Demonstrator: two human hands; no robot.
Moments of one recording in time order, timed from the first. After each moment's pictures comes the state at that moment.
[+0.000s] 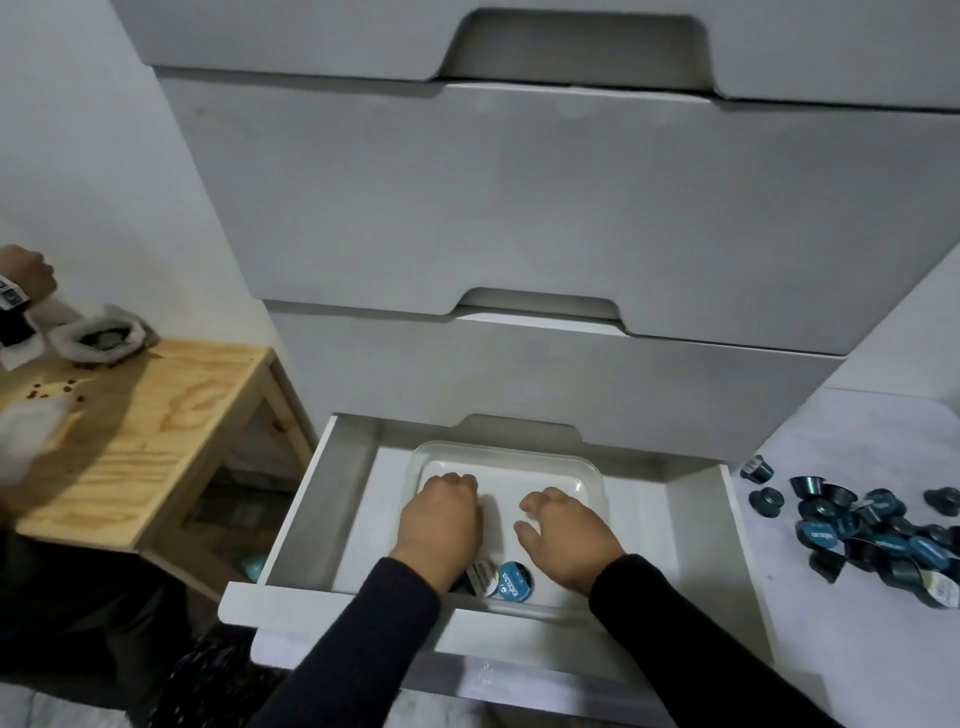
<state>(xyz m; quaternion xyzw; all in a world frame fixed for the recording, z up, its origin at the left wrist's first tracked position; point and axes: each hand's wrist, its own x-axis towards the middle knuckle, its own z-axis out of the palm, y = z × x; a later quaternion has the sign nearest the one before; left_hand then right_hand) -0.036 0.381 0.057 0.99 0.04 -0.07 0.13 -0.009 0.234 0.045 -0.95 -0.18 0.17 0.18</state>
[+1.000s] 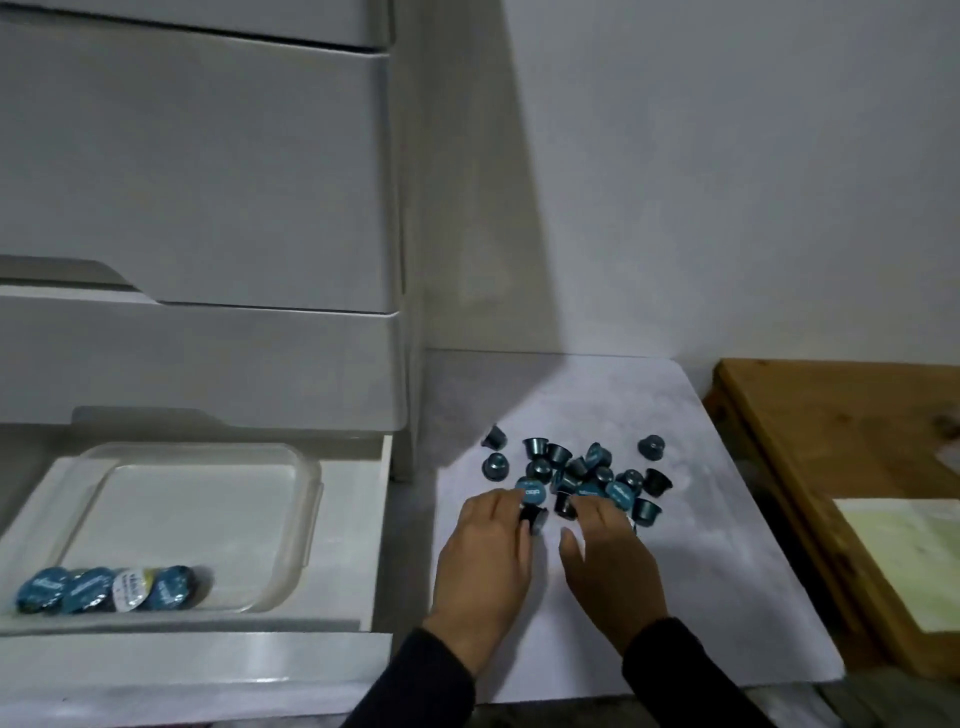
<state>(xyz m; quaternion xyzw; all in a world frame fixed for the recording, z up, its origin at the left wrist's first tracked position) -0.042 0.017 0.053 0.92 -0.05 0.07 0.37 -0.027 -0.128 0.020 -0.99 -0.06 -0.11 0.10</state>
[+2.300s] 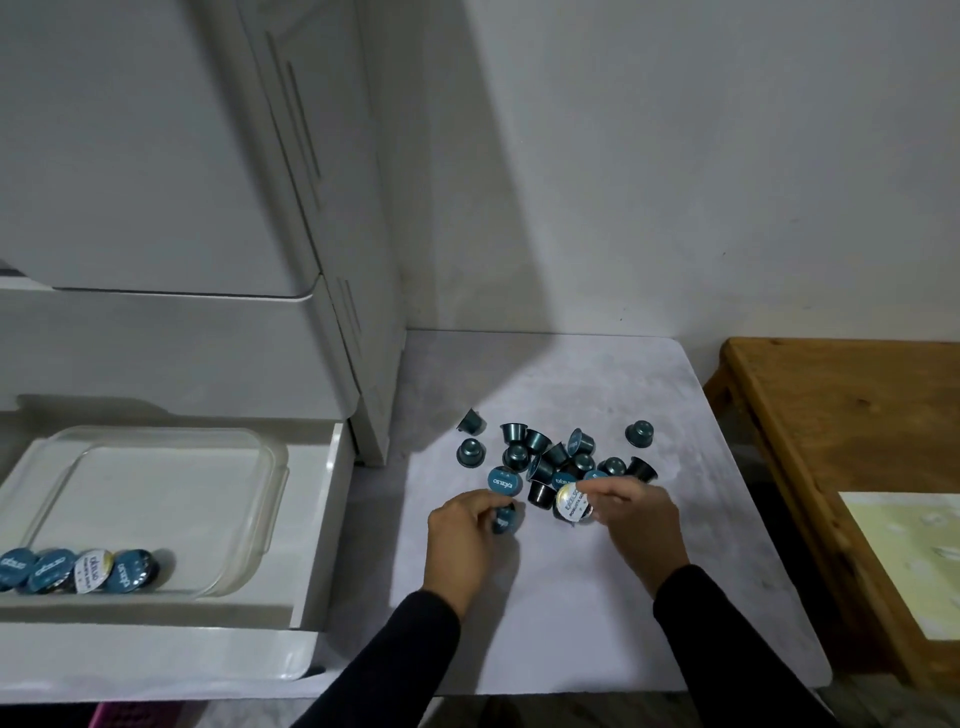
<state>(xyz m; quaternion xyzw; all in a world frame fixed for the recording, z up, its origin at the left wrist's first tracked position) -0.008 -0.032 0.002 0.87 0.08 0.01 0.48 0.018 -0.210 0.024 -0.88 0.11 -0.01 0.47</state>
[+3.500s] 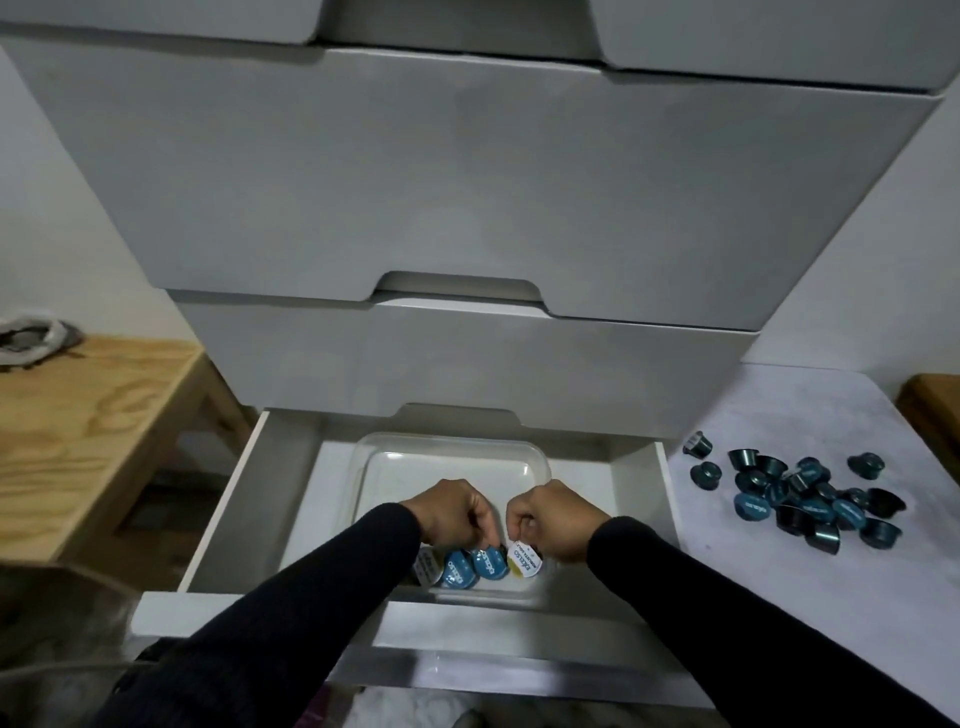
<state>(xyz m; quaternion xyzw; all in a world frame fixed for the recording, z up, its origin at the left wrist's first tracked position) 0.002 0.346 0.034 0.88 -0.07 -0.34 0.33 0.008 0.181 0.056 -0.91 -0.23 0.29 0.20</state>
